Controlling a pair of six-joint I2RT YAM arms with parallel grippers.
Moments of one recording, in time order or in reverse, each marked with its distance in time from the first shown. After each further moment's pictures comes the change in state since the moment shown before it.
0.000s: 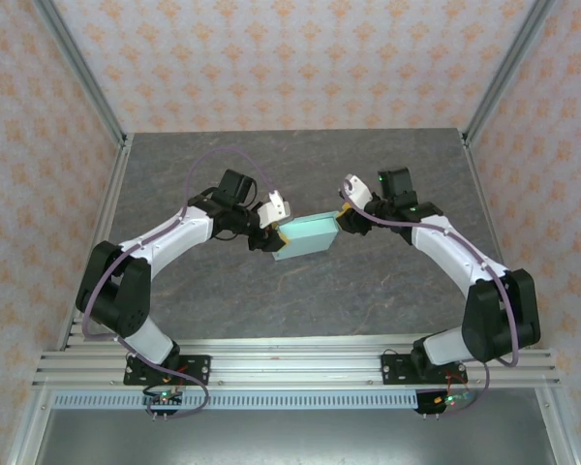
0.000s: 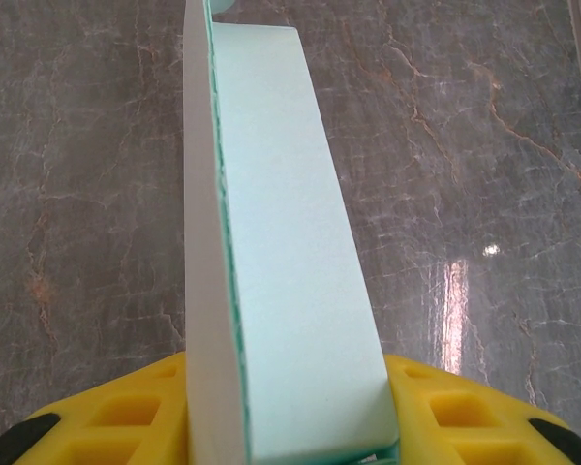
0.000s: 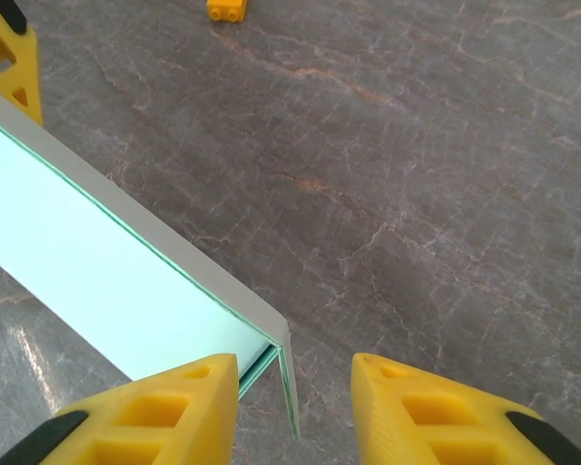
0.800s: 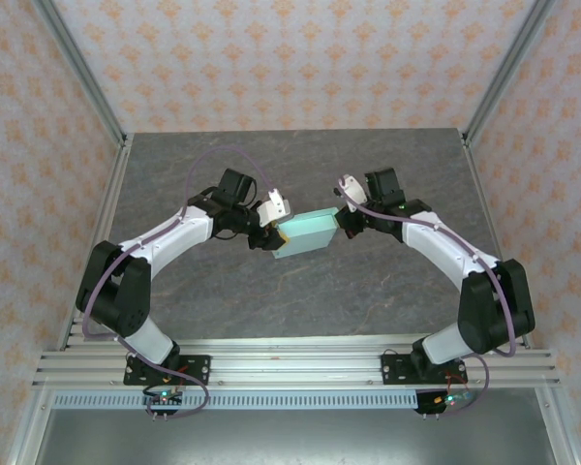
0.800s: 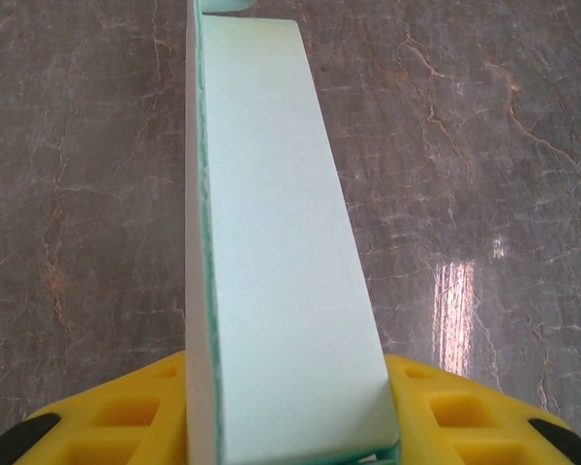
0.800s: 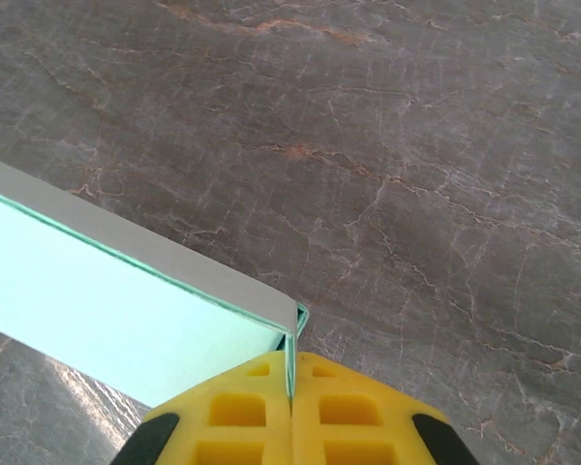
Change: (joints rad) left arm 0.001 0.002 0.002 0.012 -0.026 -0.024; right arm 0.076 0.048 0.045 -0.048 0.149 0.251
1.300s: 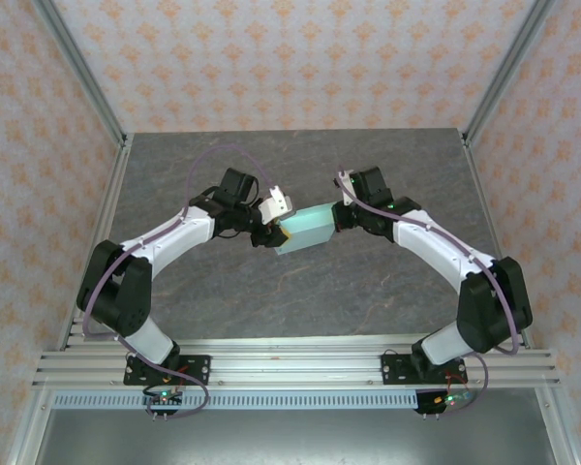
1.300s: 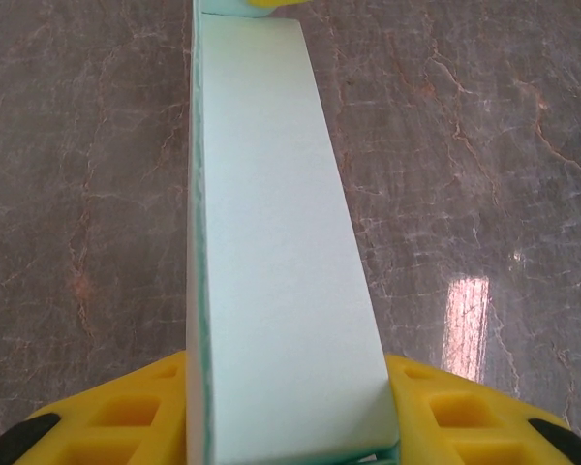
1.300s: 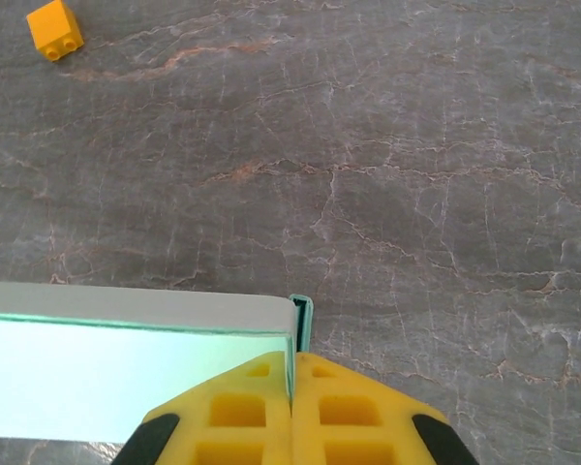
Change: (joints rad) left arm -0.008 0.009 0.000 0.056 -0.035 -0.060; right arm 0.093 0.019 0.049 -0.021 0.231 0.370
